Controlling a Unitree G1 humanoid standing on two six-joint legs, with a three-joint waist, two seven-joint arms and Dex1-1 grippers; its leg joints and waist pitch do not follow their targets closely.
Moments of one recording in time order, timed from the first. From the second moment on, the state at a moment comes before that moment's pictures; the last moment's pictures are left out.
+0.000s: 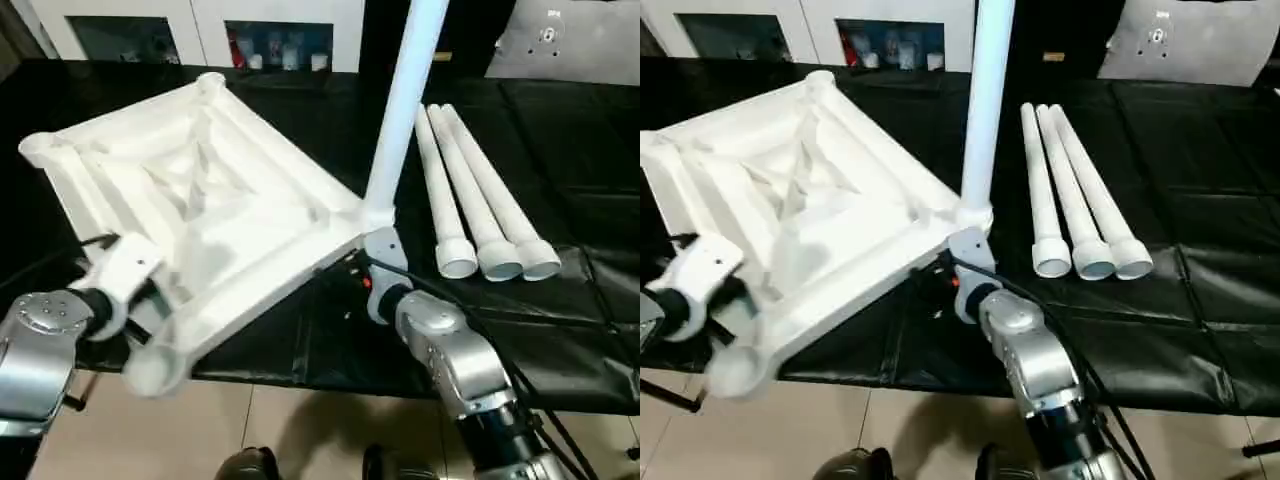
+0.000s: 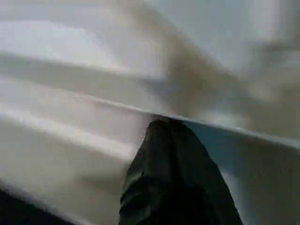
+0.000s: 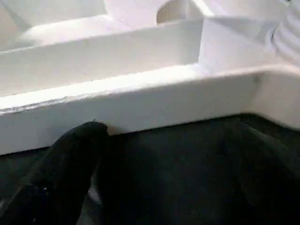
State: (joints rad) left arm -0.13 0.72 -0.03 -0.25 0.06 0.86 -0.74; right arm -0.36 -0.03 0.20 0.18 0.05 0.49 0.31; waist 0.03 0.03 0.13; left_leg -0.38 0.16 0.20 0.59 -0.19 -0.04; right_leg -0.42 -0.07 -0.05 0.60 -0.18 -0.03
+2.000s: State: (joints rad) left arm -0.30 0.49 -0.17 -0.35 -0.18 0.72 -0.78; right arm -1.05 -0.20 -0.09 0.99 0.04 0.77 0.21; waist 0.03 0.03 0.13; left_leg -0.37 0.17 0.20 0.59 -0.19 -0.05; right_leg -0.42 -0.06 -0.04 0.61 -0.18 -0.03
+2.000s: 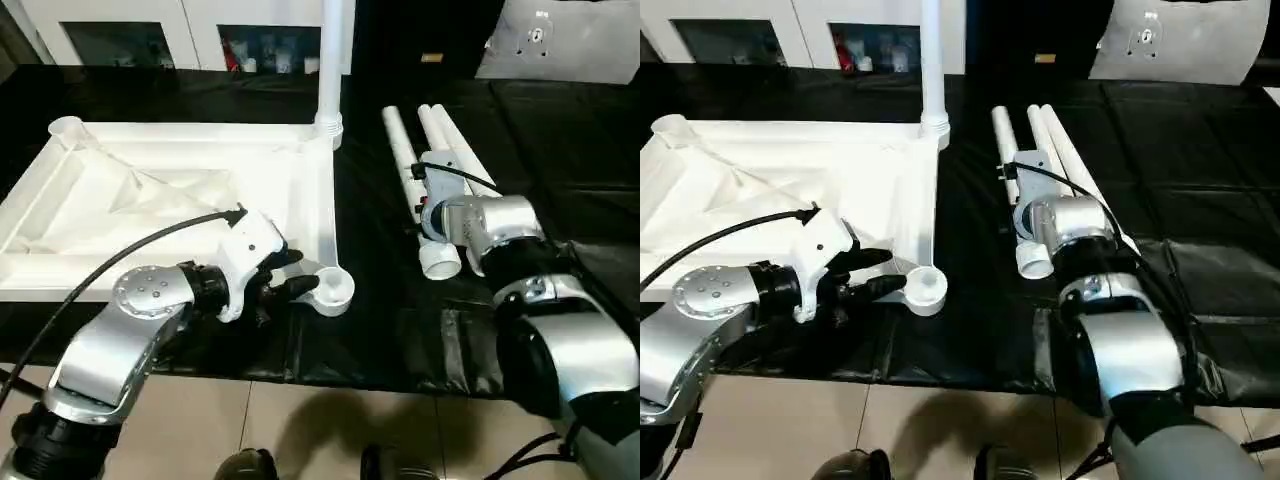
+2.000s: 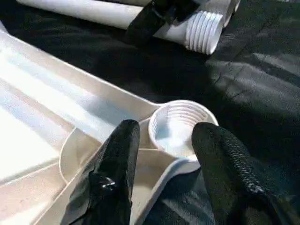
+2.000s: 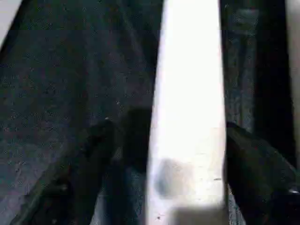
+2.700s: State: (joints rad) left arm -0.33 0.40 -0.14 -0.32 -0.19 0.65 -0.66; right arm -0.87 -0.14 -0.35 0.72 0.30 0.71 0.30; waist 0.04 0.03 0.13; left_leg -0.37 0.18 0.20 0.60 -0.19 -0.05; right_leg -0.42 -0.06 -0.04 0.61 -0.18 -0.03
